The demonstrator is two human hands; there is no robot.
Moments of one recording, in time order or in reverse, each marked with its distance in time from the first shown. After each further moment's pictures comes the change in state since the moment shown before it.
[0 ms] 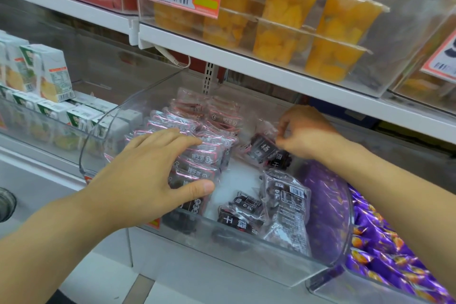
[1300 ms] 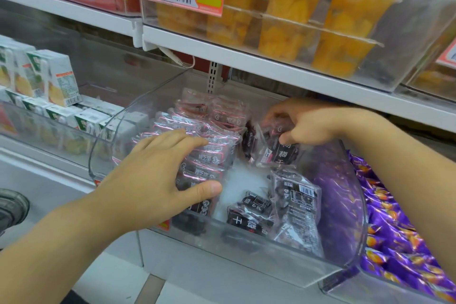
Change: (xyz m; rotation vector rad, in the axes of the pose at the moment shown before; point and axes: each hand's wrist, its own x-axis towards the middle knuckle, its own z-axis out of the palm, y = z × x) left_hand 0.000 -0.003 0.001 -0.031 -0.006 0.011; right_hand 0.009 -0.011 -0.029 -0.028 -0.316 -0.203
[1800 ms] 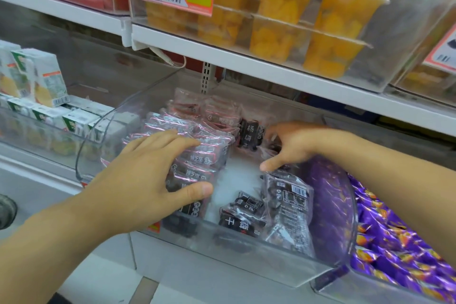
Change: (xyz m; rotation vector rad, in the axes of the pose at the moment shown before) left_hand 0.001 0.000 -0.001 0.006 0.002 0.008; right_hand 0.002 -0.002 0.029 -0.054 -0.173 0.176
